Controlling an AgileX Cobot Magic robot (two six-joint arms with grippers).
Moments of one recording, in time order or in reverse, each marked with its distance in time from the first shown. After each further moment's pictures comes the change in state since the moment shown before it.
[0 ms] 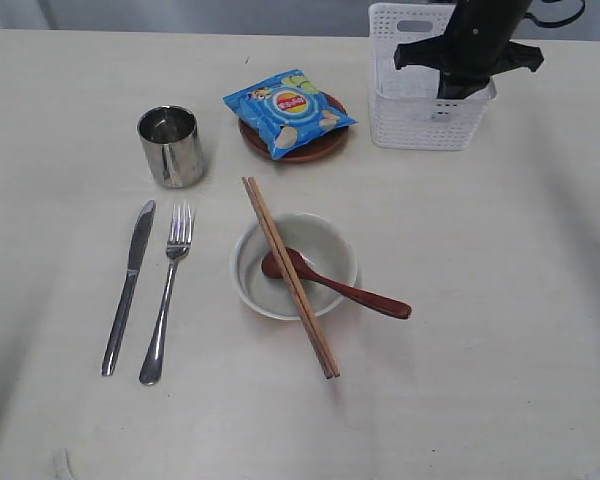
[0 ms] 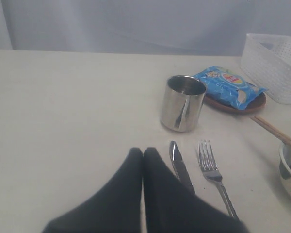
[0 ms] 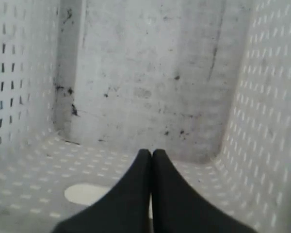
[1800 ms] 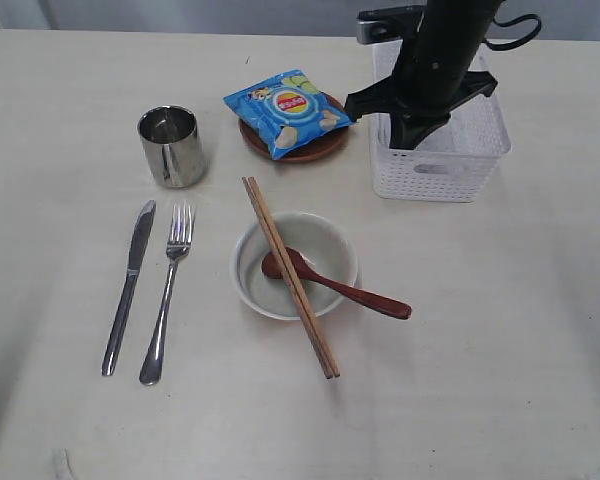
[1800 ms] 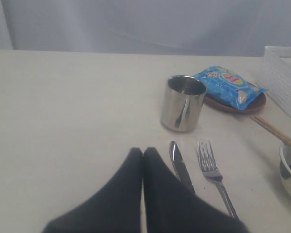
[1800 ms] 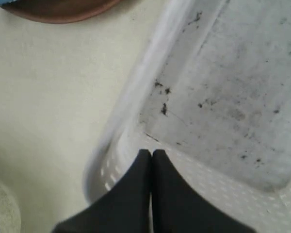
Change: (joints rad) left arm 0.000 0.000 0.000 0.000 0.000 0.000; right arm 0.159 -0.184 0.271 0.047 0.014 -0.154
